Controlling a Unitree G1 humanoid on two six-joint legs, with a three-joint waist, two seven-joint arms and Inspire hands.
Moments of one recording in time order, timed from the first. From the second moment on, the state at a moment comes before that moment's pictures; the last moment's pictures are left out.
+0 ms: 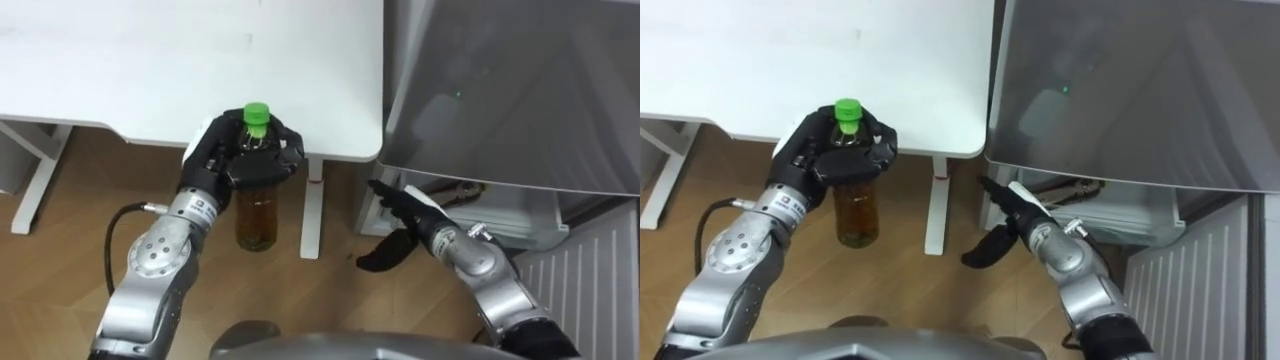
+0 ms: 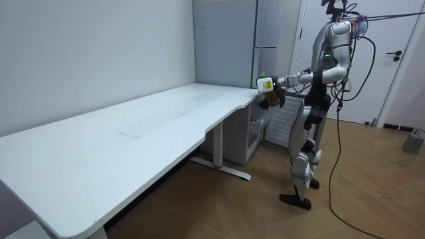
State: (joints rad) left arm 0.23 0.22 -0.16 -0.11 -0.16 0.08 -0.07; right arm 0.06 -0.23 0.25 0.43 -0.31 0.06 0.32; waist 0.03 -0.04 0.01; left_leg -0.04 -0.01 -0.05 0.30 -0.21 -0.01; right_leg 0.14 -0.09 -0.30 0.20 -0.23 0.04
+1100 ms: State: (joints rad) left arm 0.23 0.22 -0.31 -0.13 -0.06 0.01 -0.11; right arm 0.07 -0.19 0.35 0.39 0.16 0.02 0.61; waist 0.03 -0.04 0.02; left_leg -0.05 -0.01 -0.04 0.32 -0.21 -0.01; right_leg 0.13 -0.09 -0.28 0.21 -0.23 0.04
